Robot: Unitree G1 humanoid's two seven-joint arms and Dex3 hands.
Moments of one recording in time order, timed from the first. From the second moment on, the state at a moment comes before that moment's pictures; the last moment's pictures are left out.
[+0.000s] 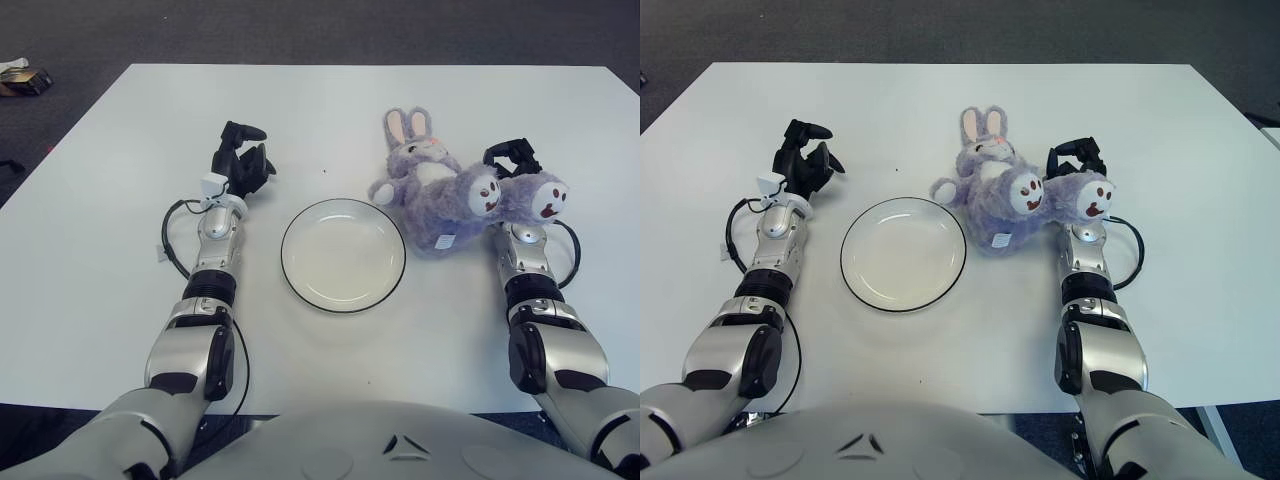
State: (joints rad) left arm -0.50 0.10 0.17 0.82 -0.10 -0.57 -0.08; right arm -0.53 -0.25 -0.26 0.89 0.07 -0.43 -0.10
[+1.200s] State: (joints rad) left arm -0.51 0.10 0.17 0.82 -0.10 -0.57 -0.08; right arm -0.52 -0.25 -0.27 0.89 0.07 -0.45 -0.11
